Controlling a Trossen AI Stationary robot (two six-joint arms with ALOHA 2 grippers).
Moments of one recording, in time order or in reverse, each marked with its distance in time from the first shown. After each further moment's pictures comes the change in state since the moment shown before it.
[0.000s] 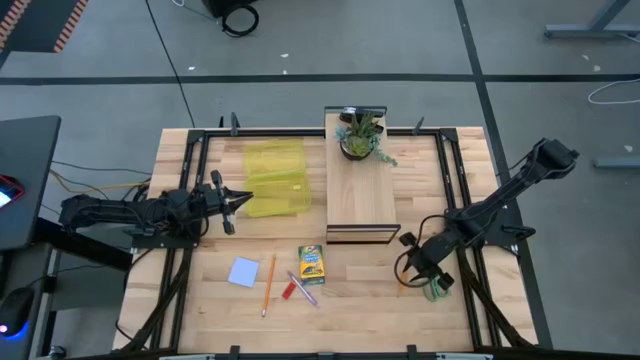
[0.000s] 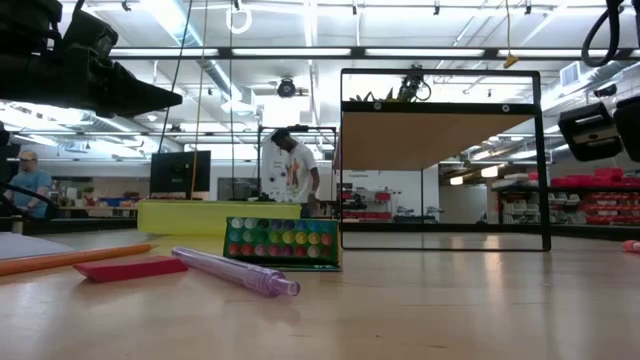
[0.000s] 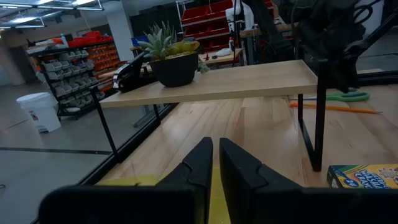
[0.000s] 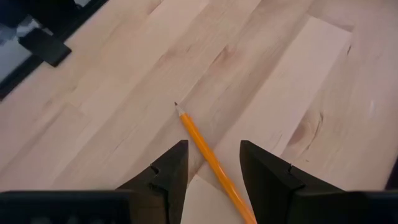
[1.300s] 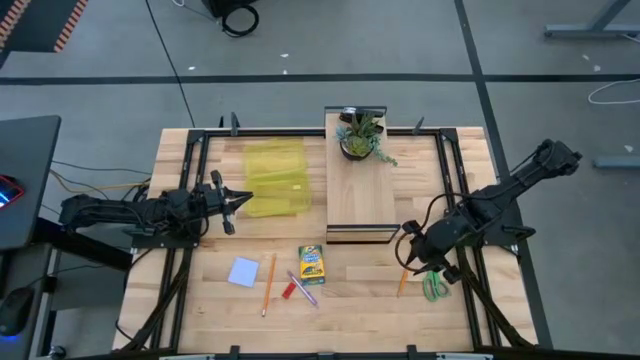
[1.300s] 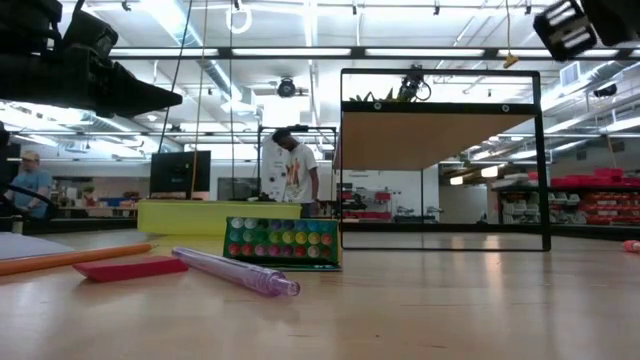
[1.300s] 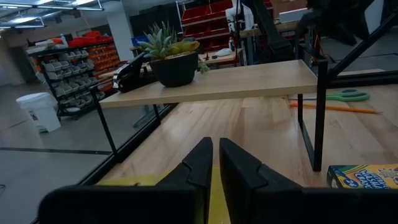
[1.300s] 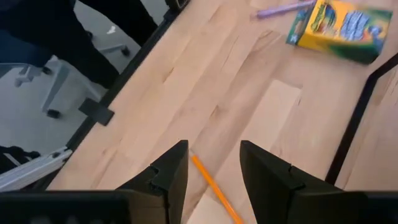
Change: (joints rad) left arm 0.000 0.000 0.000 0.000 0.000 0.000; right arm -0.051 -0.051 0.411 -0.455 -0.050 0.064
